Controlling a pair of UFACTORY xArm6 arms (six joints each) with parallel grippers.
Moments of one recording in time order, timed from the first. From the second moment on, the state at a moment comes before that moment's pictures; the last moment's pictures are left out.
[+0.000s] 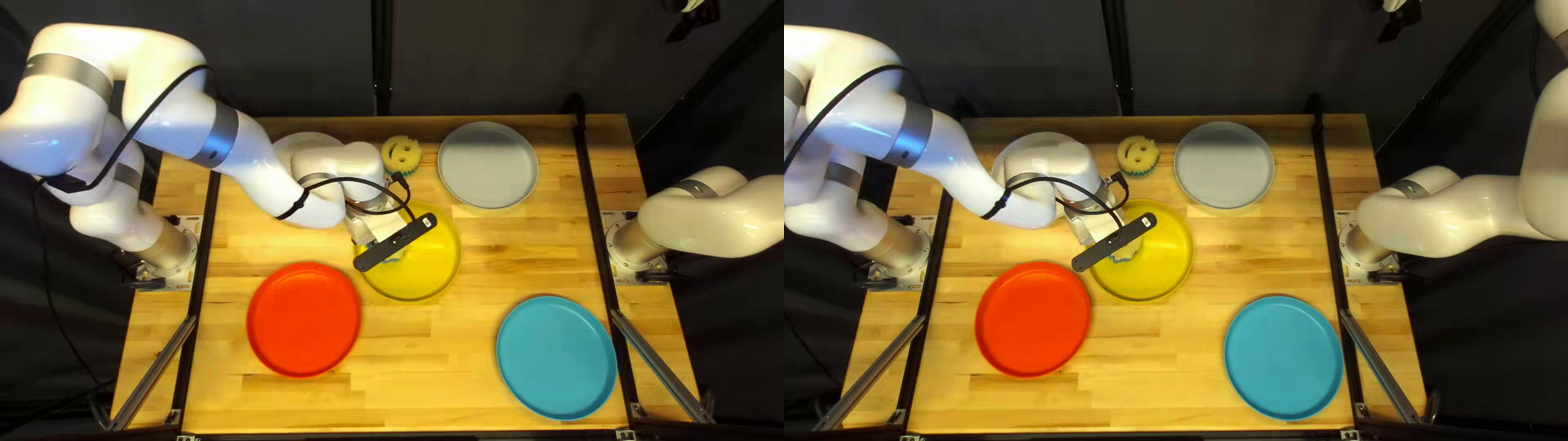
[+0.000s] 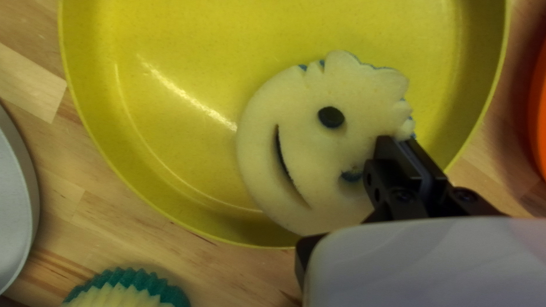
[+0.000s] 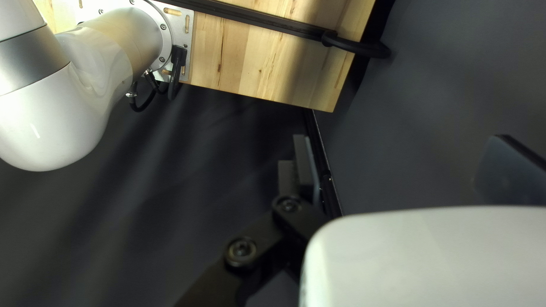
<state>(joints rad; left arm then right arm) 0.06 0.28 -0.96 -0.26 0.62 1.27 -1.09 -0.57 -1.21 -0.08 1.79 -1.35</state>
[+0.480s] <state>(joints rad) 0.10 0.44 -1.22 -0.24 0.72 1.33 -1.09 -0.57 -1.21 -0.08 1.79 -1.35</state>
